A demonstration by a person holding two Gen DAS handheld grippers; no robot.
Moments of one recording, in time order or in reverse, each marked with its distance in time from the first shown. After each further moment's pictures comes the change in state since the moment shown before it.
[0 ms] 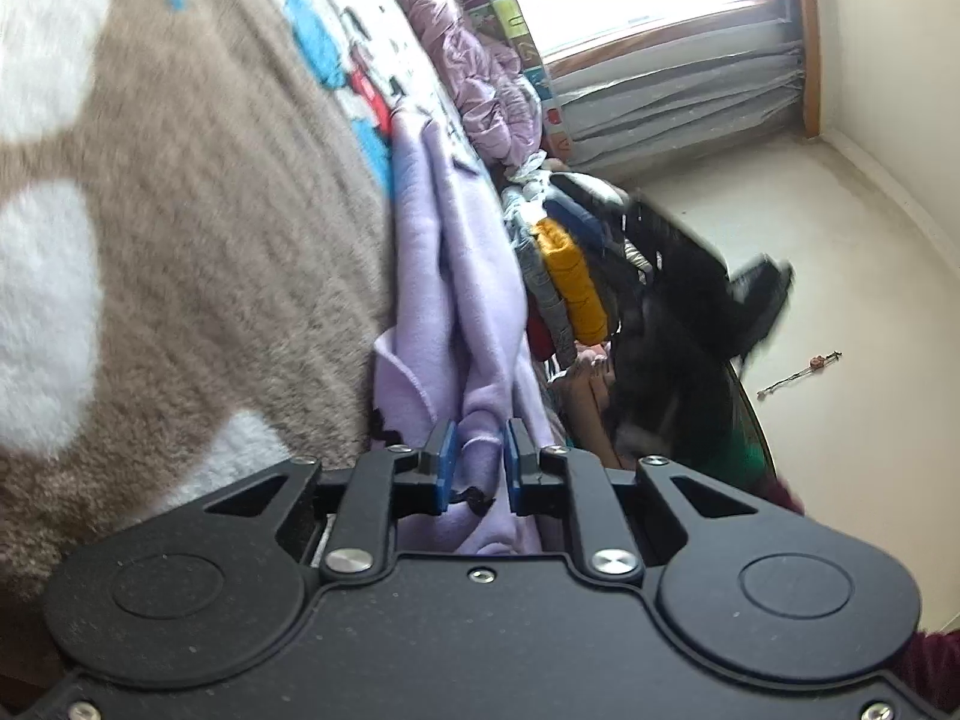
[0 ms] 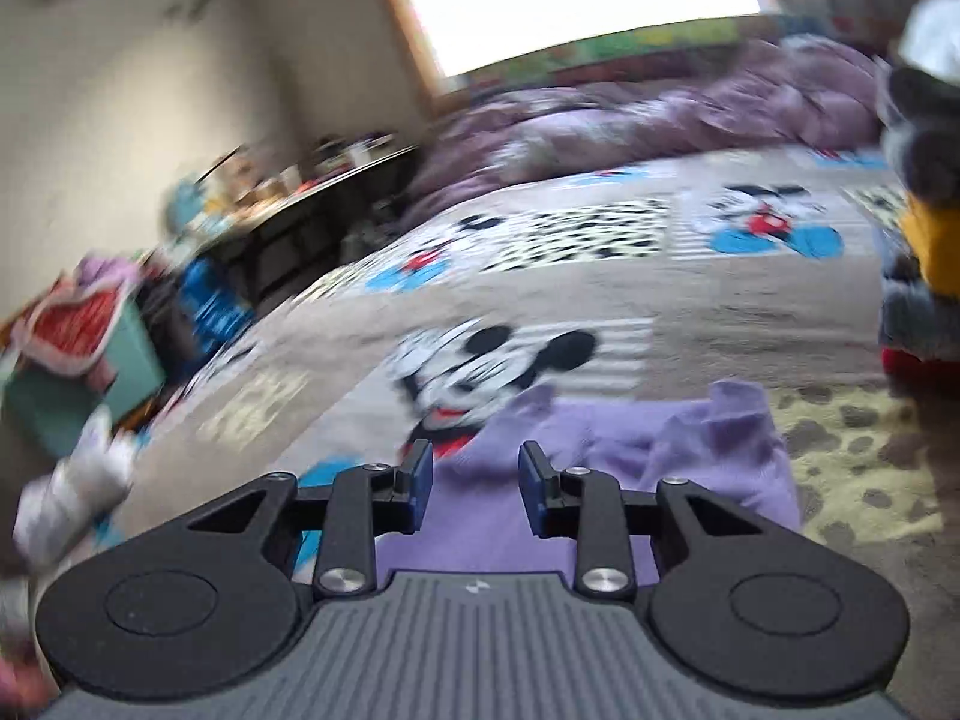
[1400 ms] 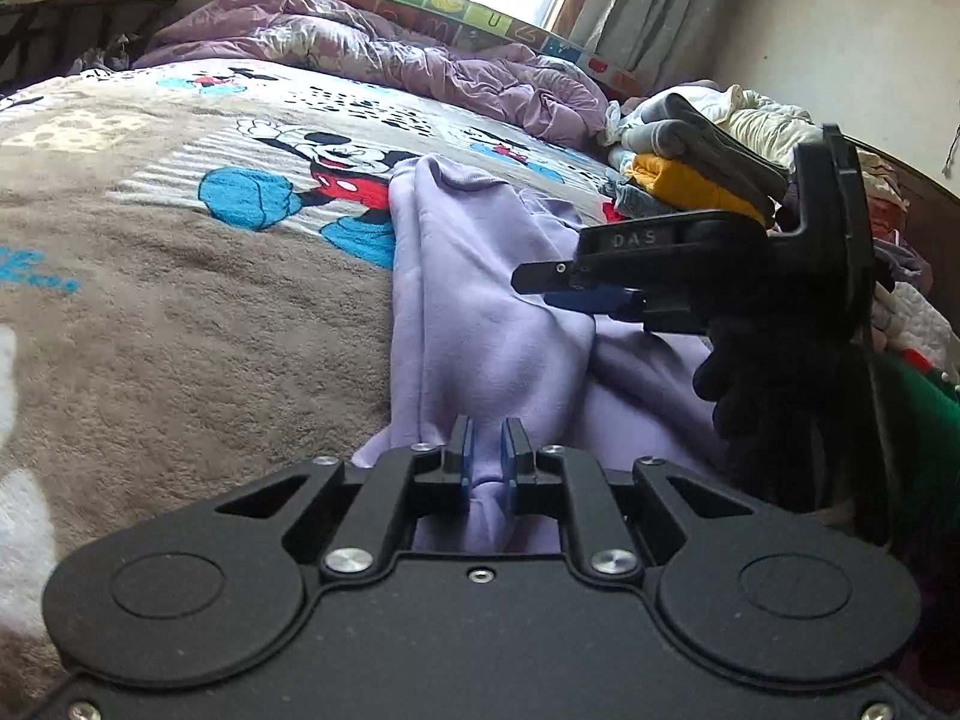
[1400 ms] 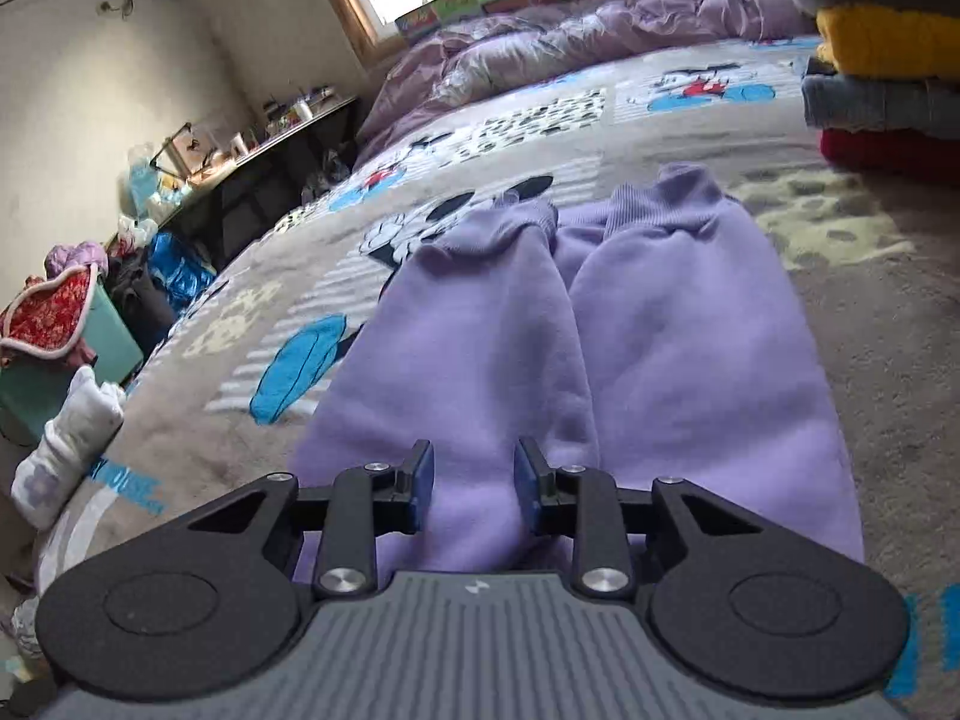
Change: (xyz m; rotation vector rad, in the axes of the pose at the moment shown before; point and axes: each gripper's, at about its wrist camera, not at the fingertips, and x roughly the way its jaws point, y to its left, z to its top) left arm 0.103 -0.065 -0.007 0.607 -0.044 0.511; right arm 0.001 -0.005 -0.078 0.208 0.085 -0.099
